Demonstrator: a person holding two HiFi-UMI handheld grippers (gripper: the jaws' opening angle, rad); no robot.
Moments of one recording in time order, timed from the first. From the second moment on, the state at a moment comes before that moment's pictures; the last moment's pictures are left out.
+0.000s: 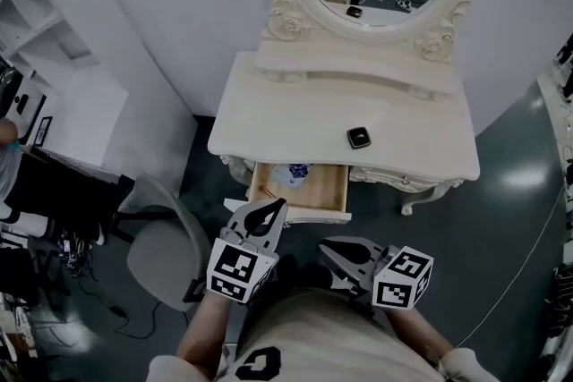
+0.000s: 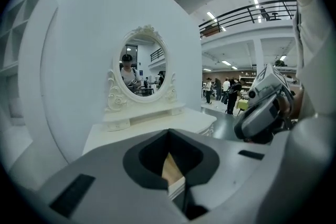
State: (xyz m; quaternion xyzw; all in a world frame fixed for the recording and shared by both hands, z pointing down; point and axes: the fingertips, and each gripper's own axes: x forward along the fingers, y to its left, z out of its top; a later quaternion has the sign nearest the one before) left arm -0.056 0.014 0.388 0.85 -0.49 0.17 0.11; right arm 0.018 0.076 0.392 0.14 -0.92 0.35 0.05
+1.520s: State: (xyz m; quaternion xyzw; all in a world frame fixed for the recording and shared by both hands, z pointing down) left arm -0.070 -0.031 0.401 0.90 -0.38 0.16 0.12; right arm -0.032 0.014 0.404 0.25 -0.90 0.34 0.11
